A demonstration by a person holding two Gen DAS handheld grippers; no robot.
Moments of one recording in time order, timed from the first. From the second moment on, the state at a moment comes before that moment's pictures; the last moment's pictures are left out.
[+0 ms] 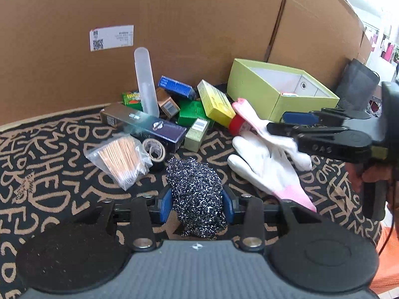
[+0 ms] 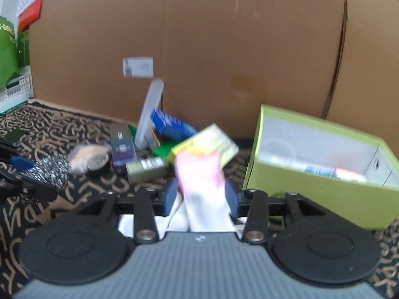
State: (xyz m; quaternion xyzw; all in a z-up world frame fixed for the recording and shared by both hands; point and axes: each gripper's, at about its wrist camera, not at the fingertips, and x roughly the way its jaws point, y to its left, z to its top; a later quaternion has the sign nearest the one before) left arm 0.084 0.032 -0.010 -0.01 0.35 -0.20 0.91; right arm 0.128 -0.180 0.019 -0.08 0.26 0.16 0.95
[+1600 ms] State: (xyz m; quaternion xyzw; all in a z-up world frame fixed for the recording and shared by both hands) left arm 0.243 -0.189 0.065 -0.06 0.24 -0.36 0.90; right arm 0.211 -0.350 0.122 -0.12 0.10 -0.08 0.98
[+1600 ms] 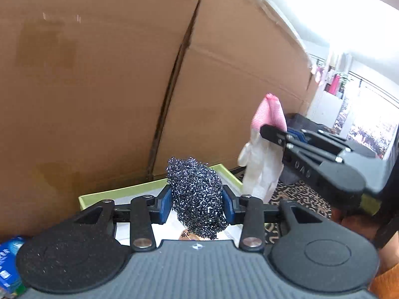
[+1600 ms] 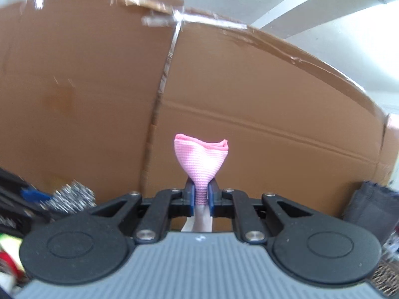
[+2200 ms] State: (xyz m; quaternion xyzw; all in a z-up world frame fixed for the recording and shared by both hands) left arm 0.244 -0.168 0.039 -0.08 0.23 -0.32 0.92; right arm 0.244 -0.362 0.033 -0.07 0.23 -0.02 0.97
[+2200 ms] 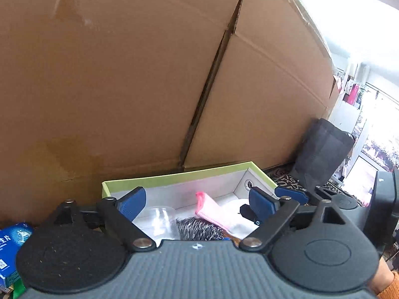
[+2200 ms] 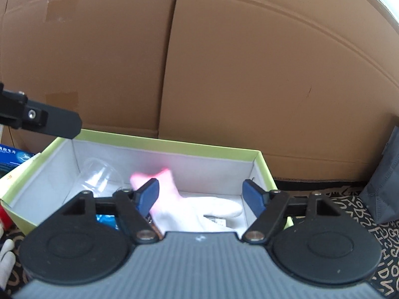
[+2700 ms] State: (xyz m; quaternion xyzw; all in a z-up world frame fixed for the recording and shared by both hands) left arm 0.170 -0.130 0.072 -0.04 0.18 -0.30 0.94; right arm 0.165 -0.332 0.088 -0.07 0.16 -0.02 0.98
